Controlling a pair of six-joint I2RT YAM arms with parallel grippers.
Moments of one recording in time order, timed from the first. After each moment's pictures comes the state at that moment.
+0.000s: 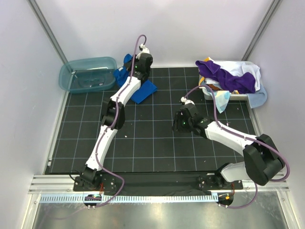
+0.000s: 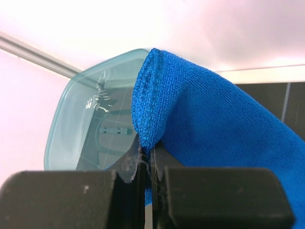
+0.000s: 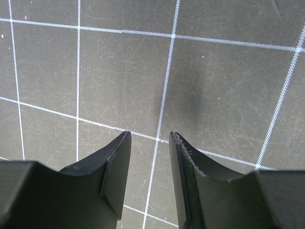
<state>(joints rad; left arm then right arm) -0.43 2.70 2.56 -0.22 -0.98 0.43 0.59 1.35 0.75 -0.25 0.04 0.55</state>
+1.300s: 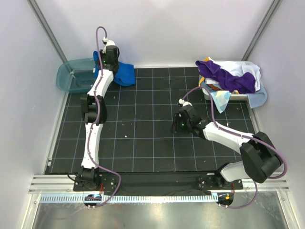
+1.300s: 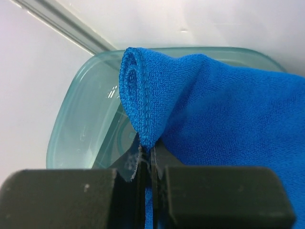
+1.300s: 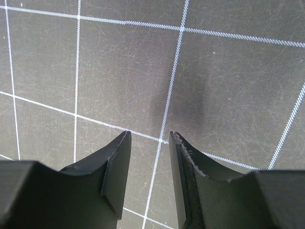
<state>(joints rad) -0.15 2.59 2.46 -0.25 -0.80 0.29 0.61 1.38 0.73 -0.20 0.02 0.54</state>
